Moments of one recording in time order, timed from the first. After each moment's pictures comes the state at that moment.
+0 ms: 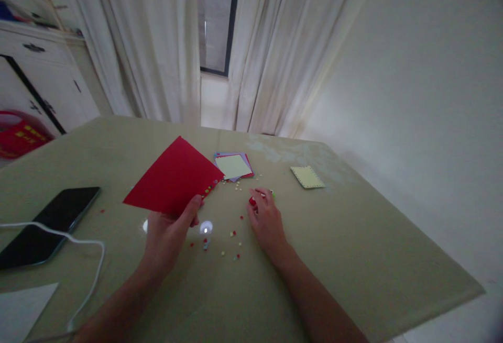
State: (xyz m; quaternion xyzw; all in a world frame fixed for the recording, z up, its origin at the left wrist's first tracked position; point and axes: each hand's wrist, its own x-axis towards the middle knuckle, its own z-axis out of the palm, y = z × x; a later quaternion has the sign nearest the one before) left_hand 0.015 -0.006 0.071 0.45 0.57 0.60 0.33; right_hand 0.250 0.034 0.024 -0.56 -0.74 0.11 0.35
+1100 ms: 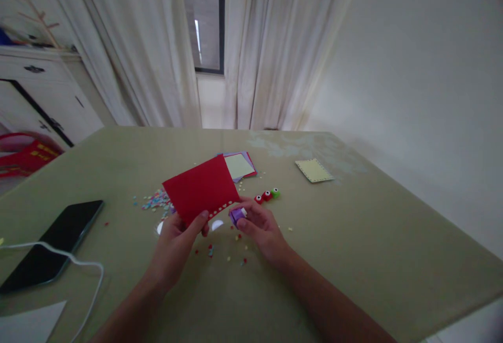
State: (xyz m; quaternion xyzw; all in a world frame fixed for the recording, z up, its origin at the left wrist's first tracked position) left_hand 0.010 0.000 0.044 0.48 0.57 0.53 0.41; right_hand 0.220 0.009 0.046 -0.34 -0.51 0.60 0.52
